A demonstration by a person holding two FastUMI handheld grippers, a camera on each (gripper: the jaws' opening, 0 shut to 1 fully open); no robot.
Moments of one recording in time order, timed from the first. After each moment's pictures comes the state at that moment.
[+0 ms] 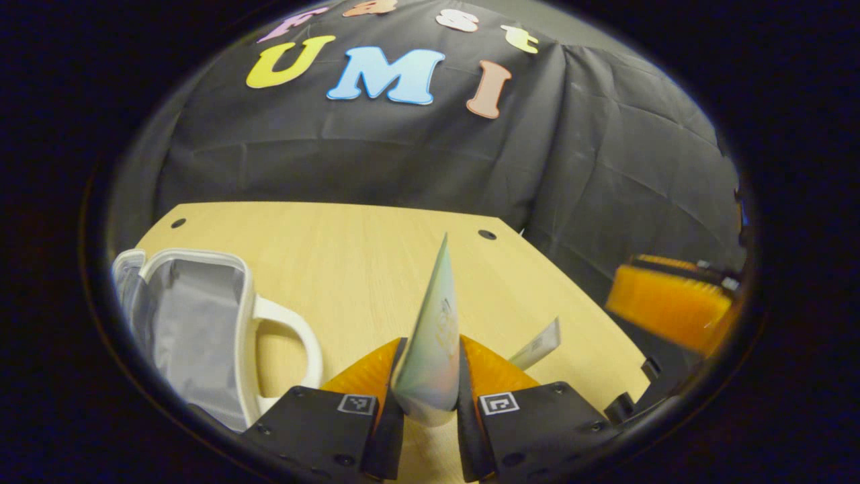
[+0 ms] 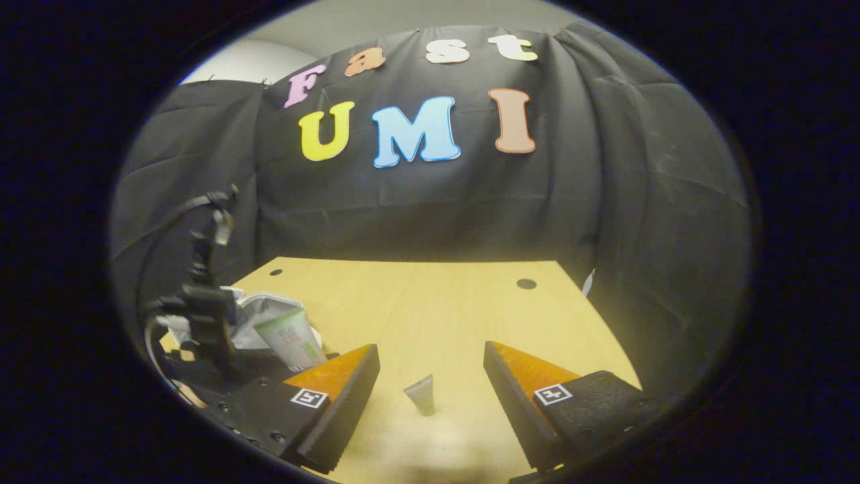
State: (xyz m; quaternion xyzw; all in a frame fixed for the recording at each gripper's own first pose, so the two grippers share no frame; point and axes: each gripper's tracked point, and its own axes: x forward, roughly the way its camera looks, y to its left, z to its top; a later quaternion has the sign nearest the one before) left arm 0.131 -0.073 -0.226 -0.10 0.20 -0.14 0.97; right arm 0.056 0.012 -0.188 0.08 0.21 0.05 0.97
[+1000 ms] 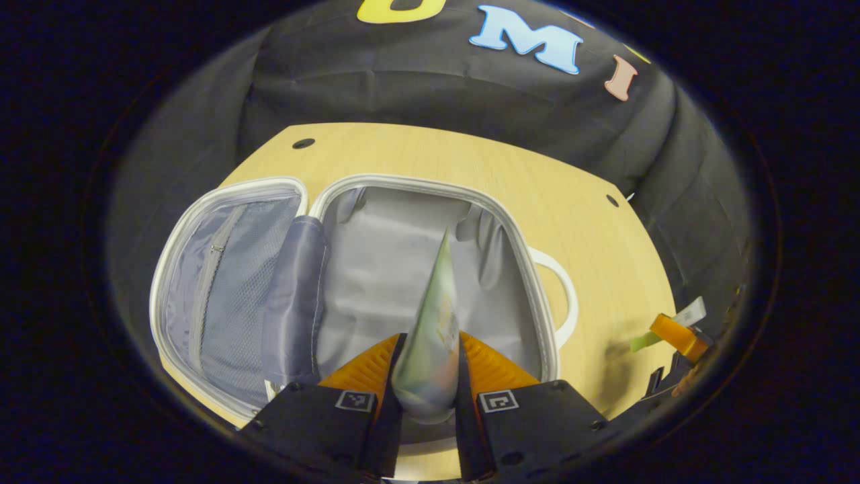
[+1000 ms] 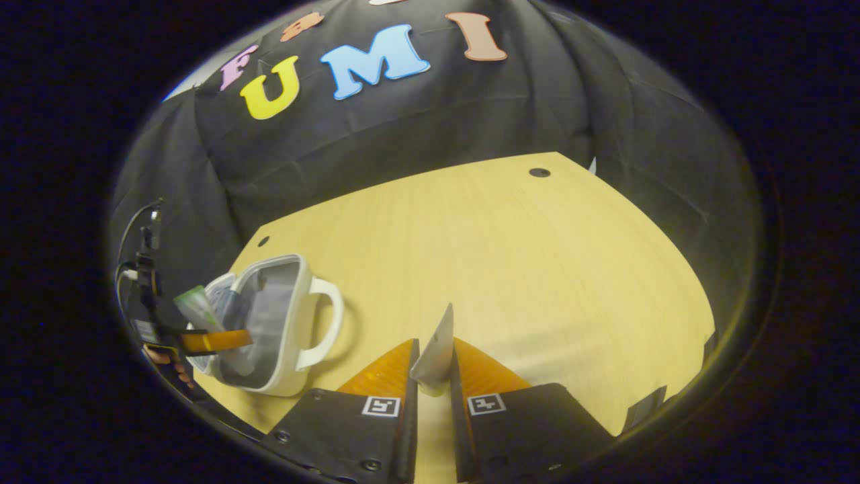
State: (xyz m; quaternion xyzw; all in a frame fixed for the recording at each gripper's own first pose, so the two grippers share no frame) left arm 0.079 0.208 -0.293 -0.11 0.40 0.02 0.91; right arm 0.037 0.122 -0.229 0.18 0.36 0.02 0.91
